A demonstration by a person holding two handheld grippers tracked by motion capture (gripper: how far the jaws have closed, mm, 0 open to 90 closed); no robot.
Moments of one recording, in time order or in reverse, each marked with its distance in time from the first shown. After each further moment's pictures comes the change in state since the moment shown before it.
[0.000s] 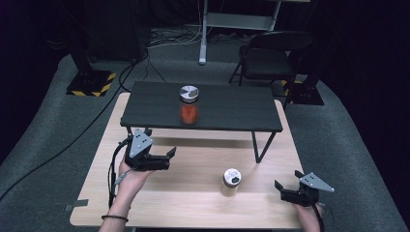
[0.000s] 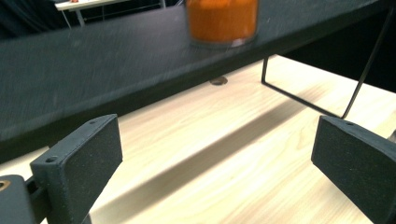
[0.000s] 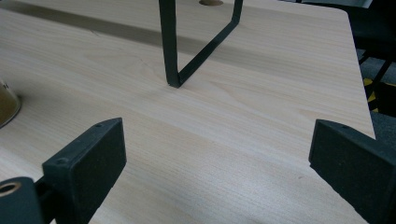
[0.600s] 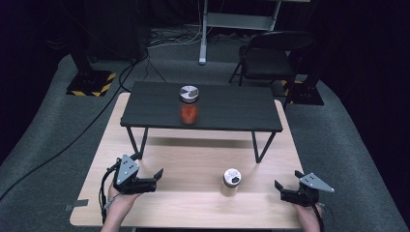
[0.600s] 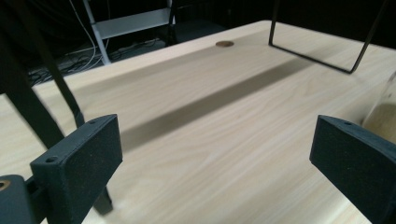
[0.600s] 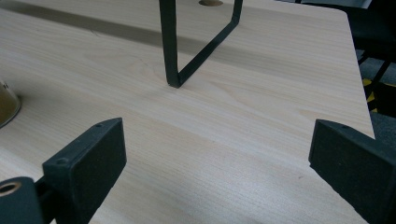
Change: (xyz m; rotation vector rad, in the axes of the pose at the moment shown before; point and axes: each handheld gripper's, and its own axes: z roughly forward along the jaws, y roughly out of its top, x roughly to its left) left arm 0.002 -0.078 -0.023 0.027 0.023 -0.003; right arm 0.001 -0.001 0.000 -0.003 -0.003 0.001
